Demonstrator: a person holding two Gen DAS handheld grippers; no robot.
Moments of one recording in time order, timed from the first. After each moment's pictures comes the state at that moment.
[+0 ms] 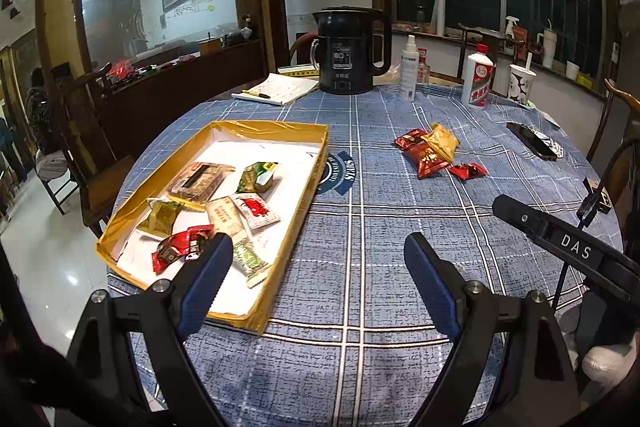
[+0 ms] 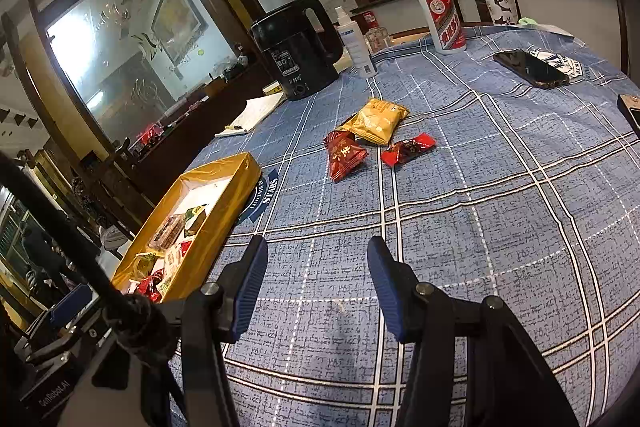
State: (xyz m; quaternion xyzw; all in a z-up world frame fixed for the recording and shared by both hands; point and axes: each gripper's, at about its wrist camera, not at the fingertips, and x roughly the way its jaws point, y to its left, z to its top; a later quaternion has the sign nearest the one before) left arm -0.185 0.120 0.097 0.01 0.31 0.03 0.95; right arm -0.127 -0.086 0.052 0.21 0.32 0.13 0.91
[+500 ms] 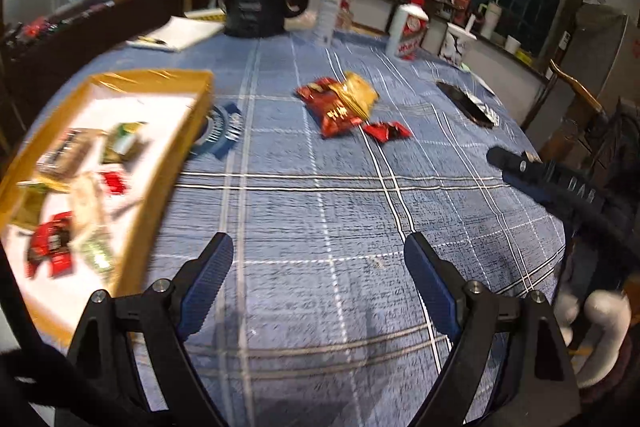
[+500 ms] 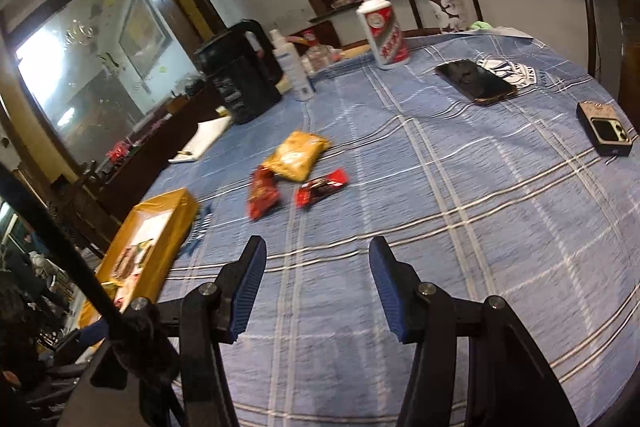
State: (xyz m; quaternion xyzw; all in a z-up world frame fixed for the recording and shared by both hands) left arm -0.118 0.077 0.059 -0.05 0.41 -0.13 0.90; right arm -0.101 -0.166 0.055 0.21 0.33 0.07 0.92
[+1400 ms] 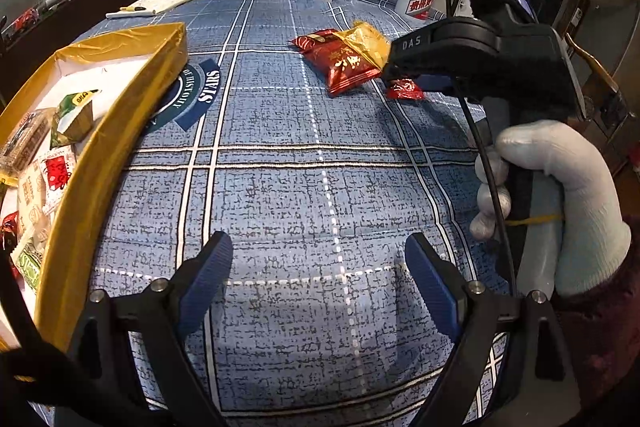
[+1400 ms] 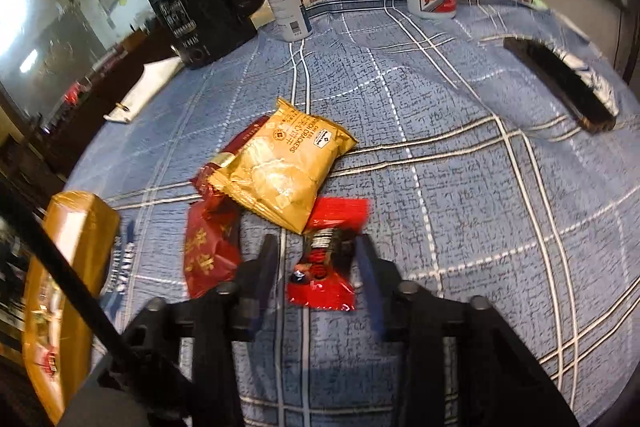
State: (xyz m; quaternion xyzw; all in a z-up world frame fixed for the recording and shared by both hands) left arm -0.083 0.064 0.011 -0.03 0.45 -0.13 0.88; right arm 0.067 -0.102 0.003 0.13 0.45 0.03 0.88
